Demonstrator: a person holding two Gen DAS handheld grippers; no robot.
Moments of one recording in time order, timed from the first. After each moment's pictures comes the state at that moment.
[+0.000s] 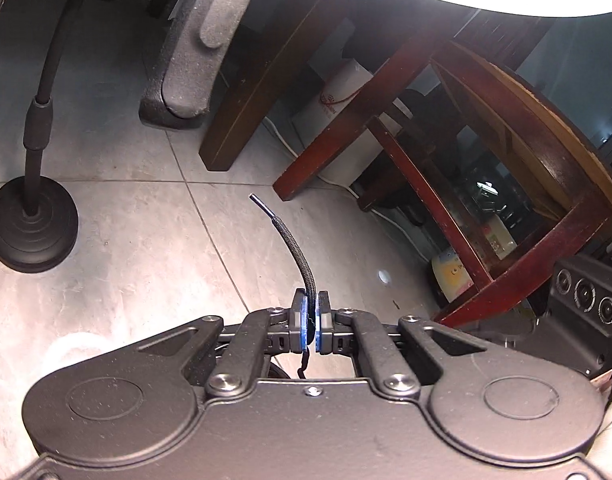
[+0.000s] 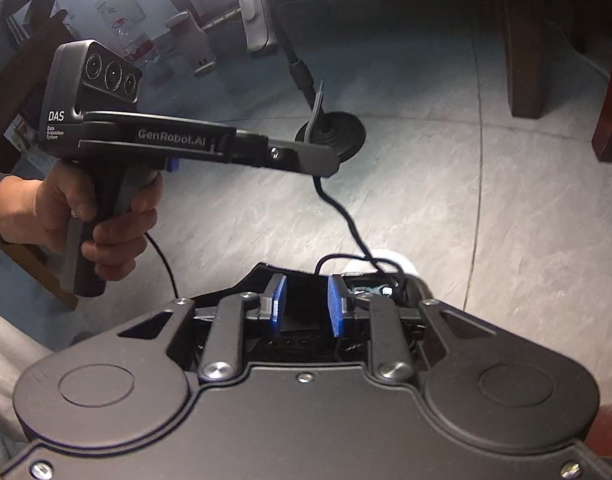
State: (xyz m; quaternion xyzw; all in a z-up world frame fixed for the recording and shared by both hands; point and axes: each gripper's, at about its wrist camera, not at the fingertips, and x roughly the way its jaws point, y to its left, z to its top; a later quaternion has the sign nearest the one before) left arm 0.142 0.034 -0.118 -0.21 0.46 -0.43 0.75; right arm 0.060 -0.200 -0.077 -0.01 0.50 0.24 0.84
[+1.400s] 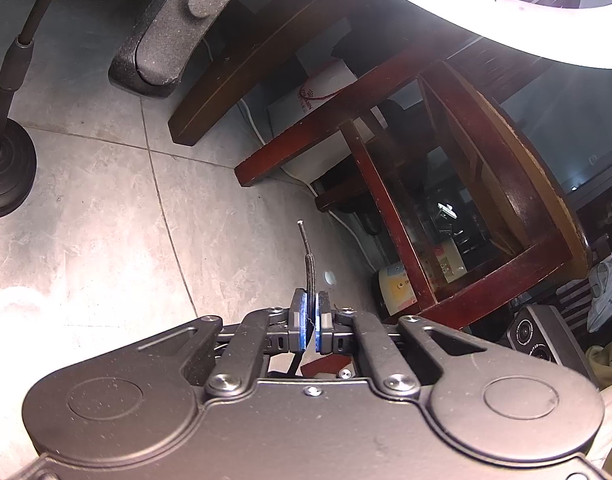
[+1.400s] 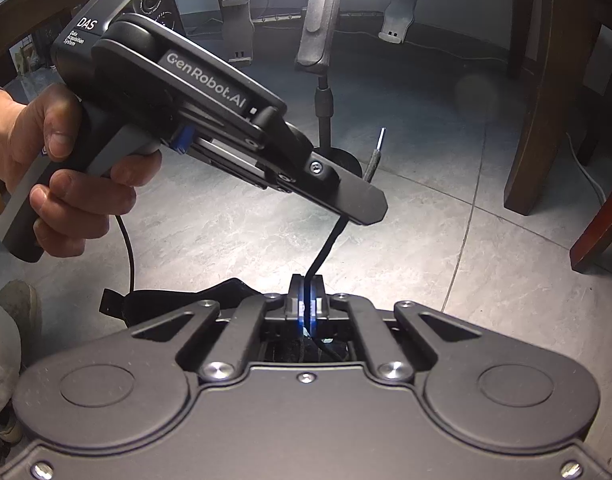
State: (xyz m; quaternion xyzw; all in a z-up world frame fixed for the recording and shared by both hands) left arm 0.151 0.028 -0.123 -0.30 0.49 -0.44 0.69; right arm 0.057 -0.175 -0.085 -0.08 0.48 0.29 0.83
